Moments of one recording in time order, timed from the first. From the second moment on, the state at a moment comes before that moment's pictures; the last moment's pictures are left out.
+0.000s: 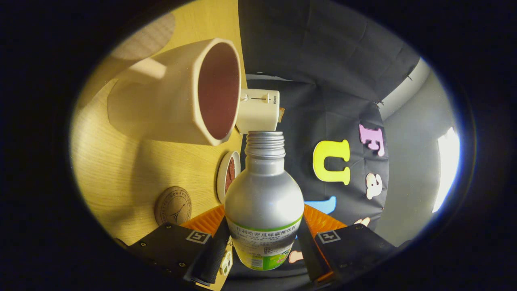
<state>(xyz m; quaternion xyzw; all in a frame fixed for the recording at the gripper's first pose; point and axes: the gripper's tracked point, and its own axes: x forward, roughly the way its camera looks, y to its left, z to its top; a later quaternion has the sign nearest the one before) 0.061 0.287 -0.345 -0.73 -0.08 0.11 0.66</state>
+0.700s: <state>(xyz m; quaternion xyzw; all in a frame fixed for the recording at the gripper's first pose) 0.055 0.294 -0.339 -0.78 -0.11 0.10 0.61</state>
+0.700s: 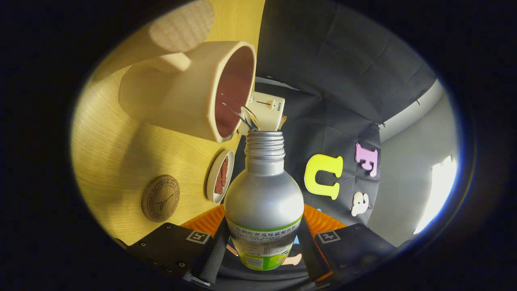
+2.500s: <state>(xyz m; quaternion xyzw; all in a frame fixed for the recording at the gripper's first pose) 0.056 0.291 -0.317 -0.81 -0.13 0.07 0.56</state>
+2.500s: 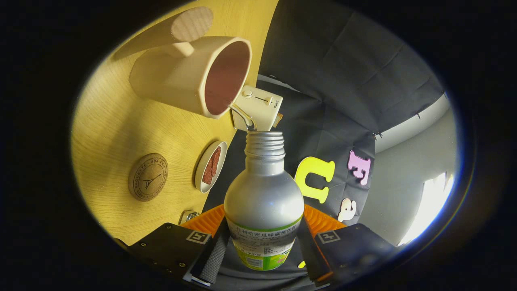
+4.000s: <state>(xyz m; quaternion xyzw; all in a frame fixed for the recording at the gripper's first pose) 0.049 0.310 -0.304 -0.87 -0.16 0.08 0.47</state>
